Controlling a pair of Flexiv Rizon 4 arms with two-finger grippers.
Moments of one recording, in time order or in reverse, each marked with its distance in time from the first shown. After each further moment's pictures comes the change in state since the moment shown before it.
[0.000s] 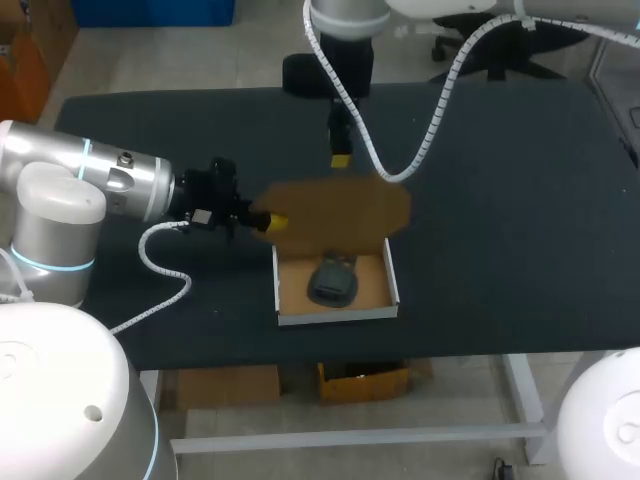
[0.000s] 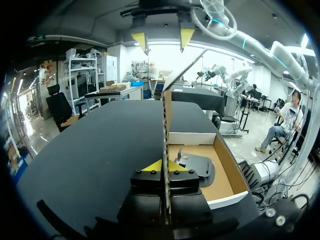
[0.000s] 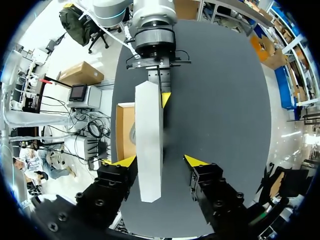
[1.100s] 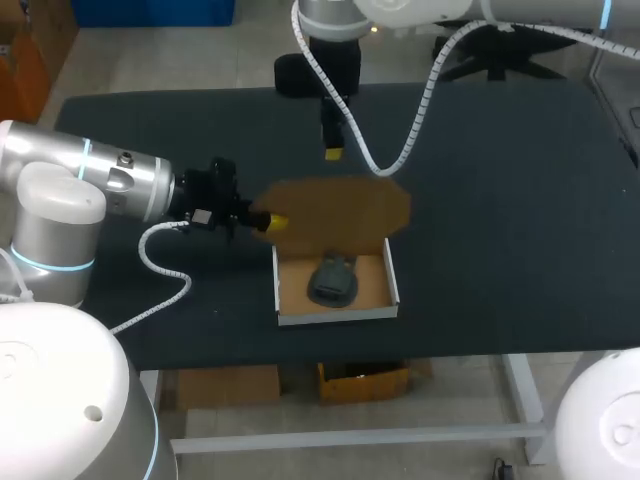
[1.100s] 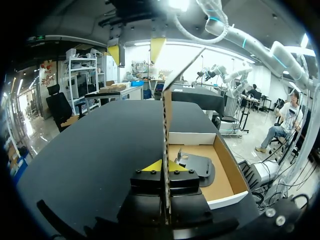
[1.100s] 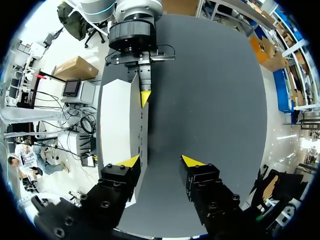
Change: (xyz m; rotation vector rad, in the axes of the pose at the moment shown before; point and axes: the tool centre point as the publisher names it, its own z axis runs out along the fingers) left arm 0.000 0.000 0.000 0.000 0.000 0.000; right arm -0.037 0.006 0.017 0.036 -0.040 -0.033
